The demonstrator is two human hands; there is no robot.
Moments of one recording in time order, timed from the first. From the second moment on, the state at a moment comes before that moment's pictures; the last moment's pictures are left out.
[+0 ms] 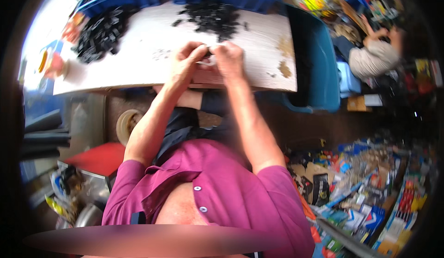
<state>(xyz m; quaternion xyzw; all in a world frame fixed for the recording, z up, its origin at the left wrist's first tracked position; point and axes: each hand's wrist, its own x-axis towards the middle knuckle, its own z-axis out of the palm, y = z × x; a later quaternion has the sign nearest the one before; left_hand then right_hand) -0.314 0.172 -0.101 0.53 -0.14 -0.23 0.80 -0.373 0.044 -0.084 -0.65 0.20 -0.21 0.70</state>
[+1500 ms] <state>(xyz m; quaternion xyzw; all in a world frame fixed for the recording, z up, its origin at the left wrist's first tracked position) -0.274 0.256 -0.092 0.77 -0.30 0.34 0.45 -0.360 0.056 -0.084 -0.59 0.13 -0.11 0.79</state>
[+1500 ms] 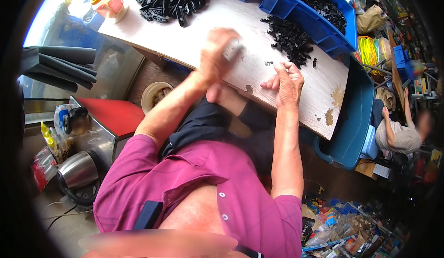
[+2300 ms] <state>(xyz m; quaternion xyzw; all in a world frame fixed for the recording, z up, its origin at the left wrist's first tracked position) -0.226 0.341 -0.100 0.93 -0.19 0.29 0.14 -0.359 0.056 -0.088 -0.59 0.12 -0.12 0.79</state>
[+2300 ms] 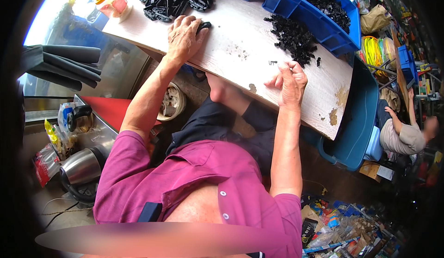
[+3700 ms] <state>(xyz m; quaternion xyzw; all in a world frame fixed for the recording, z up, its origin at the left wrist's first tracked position) -0.256 0.284 -0.087 0.84 -0.41 0.19 0.30 -0.363 0.060 -0.092 -0.60 0.10 -0.17 0.78</state>
